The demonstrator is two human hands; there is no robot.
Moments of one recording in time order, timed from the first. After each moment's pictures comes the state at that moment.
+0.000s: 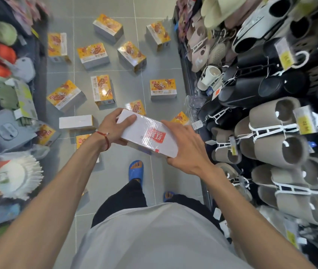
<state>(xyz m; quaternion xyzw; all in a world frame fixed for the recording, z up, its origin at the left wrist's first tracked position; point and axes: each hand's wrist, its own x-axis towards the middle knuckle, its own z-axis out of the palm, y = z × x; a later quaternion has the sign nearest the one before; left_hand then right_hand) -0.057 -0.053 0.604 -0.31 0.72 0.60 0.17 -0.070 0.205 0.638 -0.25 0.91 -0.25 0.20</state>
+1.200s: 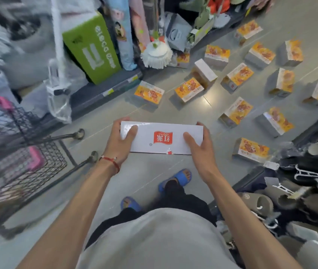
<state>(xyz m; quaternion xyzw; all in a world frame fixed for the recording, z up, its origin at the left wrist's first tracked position) 0.493 0.243 0.610 -0.65 0.45 0.53 -0.31 0.262 0.304 0.611 -0.31 0.71 -0.41 0.47</state>
